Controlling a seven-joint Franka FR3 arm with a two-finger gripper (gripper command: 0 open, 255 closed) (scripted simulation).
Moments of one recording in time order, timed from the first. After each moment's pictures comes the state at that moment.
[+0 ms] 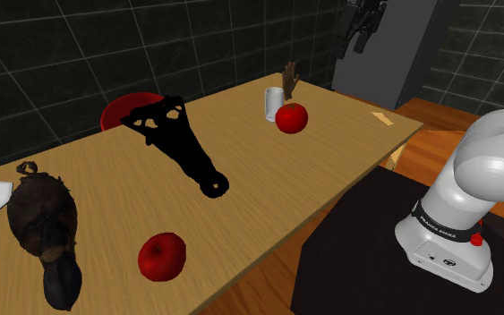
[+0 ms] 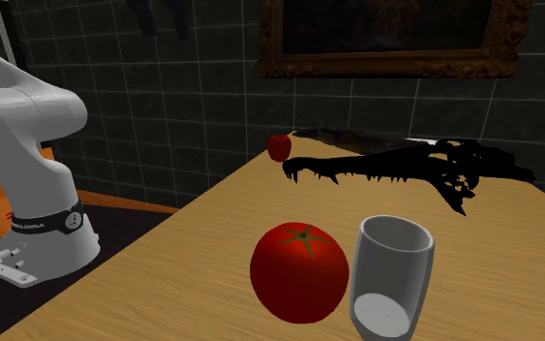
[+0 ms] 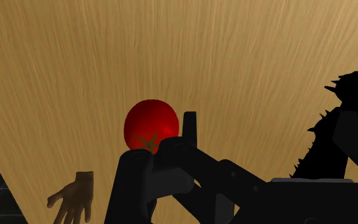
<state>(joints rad) -0.02 -0.81 0.01 -2.32 0.08 1.65 0.04</state>
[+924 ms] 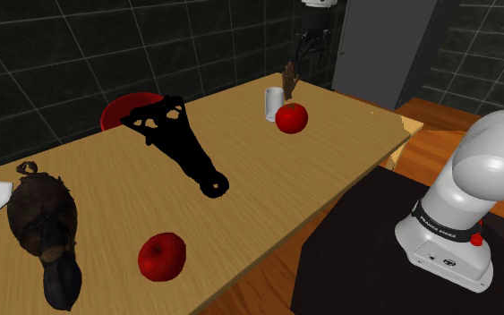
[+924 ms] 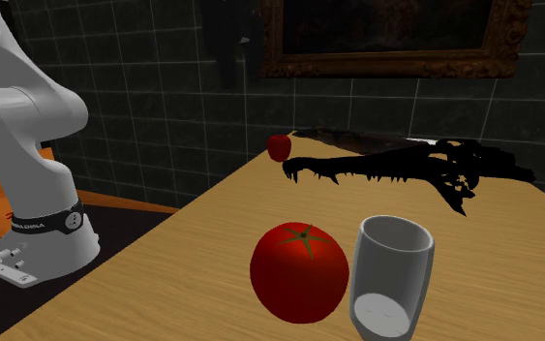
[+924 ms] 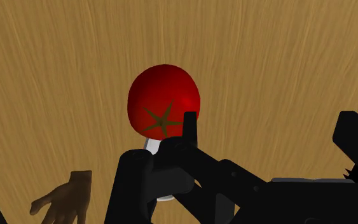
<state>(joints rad) -0.05 -0.35 -0.02 -2.15 0.05 1.86 0.01</state>
